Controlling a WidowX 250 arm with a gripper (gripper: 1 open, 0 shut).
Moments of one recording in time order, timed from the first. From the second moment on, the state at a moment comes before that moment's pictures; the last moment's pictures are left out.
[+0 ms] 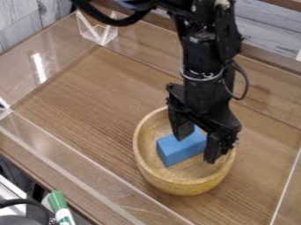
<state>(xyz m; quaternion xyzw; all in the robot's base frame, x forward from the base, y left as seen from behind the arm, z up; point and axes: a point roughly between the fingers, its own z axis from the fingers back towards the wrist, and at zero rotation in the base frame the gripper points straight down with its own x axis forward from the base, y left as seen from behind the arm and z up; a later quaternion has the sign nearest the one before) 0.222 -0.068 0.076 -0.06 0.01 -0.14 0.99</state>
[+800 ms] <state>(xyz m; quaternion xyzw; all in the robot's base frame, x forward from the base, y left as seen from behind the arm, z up) 0.219 -0.068 0.076 -0.07 0.01 -0.15 0.99</state>
